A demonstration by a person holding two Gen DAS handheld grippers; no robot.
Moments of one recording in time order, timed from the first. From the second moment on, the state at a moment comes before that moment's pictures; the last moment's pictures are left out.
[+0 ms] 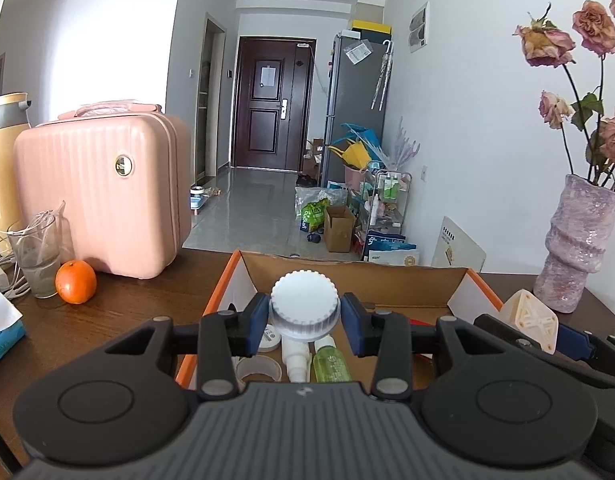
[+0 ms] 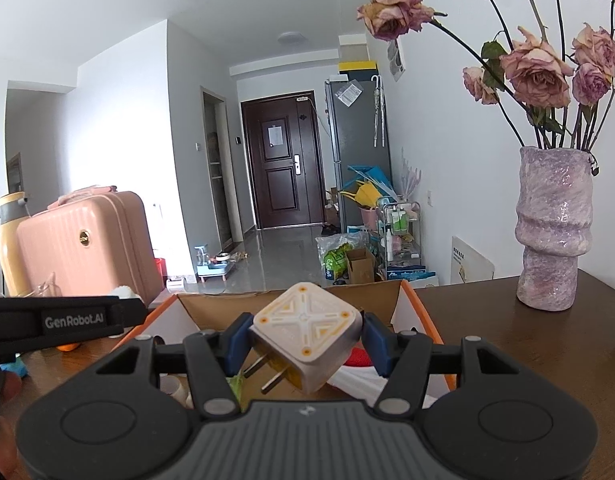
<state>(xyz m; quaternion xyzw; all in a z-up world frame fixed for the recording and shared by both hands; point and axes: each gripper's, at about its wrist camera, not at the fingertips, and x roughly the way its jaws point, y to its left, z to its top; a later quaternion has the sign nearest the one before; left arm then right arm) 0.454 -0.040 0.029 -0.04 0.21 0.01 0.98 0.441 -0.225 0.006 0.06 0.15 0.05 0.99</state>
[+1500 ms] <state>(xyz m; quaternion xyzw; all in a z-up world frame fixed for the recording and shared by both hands) 0.548 -0.035 -0.009 -0.01 0.31 0.02 0.95 0.523 -0.215 -0.020 0.05 0.24 0.03 0.97</state>
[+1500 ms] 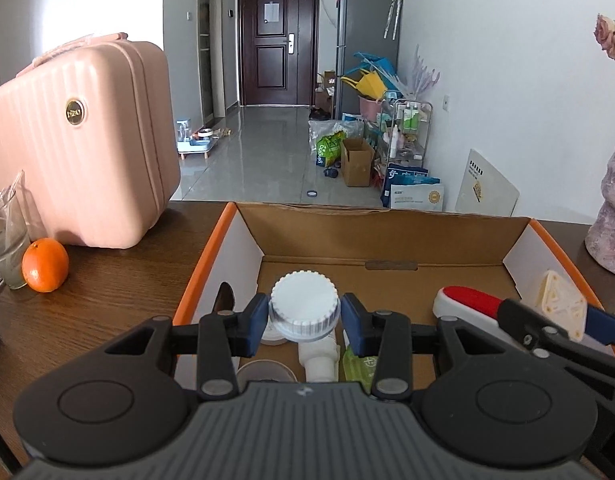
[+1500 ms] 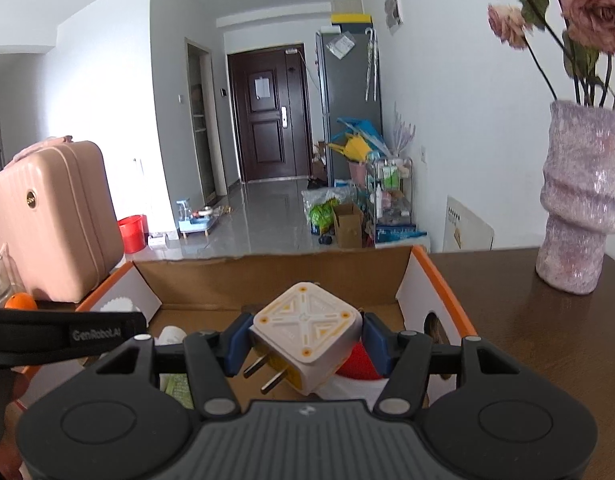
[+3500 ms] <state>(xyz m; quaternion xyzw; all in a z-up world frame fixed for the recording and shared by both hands) 0.425 0.008 0.022 -0.05 0.23 0.05 0.97 0.404 -0.219 0.005 0.03 0.18 0.02 0.98</state>
